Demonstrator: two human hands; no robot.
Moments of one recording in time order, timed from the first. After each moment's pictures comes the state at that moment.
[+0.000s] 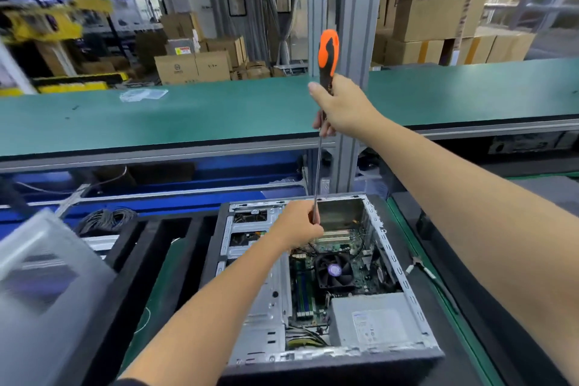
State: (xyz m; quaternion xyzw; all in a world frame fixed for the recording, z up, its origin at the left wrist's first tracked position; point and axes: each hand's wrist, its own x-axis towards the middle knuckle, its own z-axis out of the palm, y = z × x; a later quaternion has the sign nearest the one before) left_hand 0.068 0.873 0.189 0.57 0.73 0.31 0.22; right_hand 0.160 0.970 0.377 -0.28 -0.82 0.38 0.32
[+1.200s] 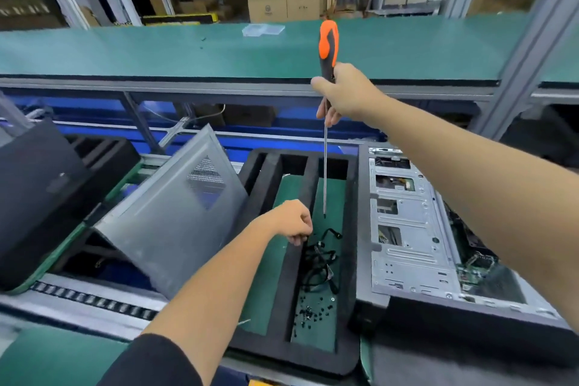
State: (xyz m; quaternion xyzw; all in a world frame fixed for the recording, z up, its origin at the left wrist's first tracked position) left_hand -0.129 0.625 0.125 0.46 0.80 0.16 0.36; right_hand -0.058 0.777 0.319 -0.18 -0.87 0.43 0.16
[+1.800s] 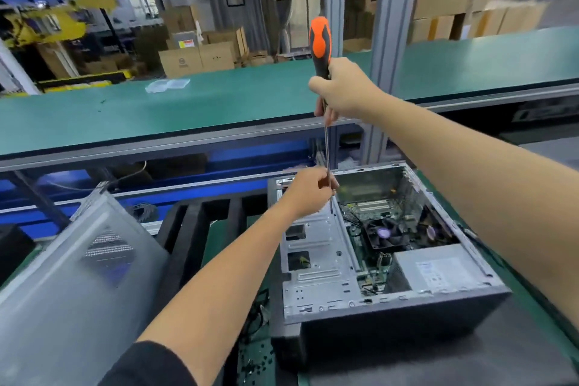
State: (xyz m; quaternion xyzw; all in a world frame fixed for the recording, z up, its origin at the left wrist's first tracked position) left_hand 0.008 0.793 0.215 0.59 0.68 0.36 0.23; right_hand 0.096 0.877 0.372 -0.28 -0.85 0.34 0.29
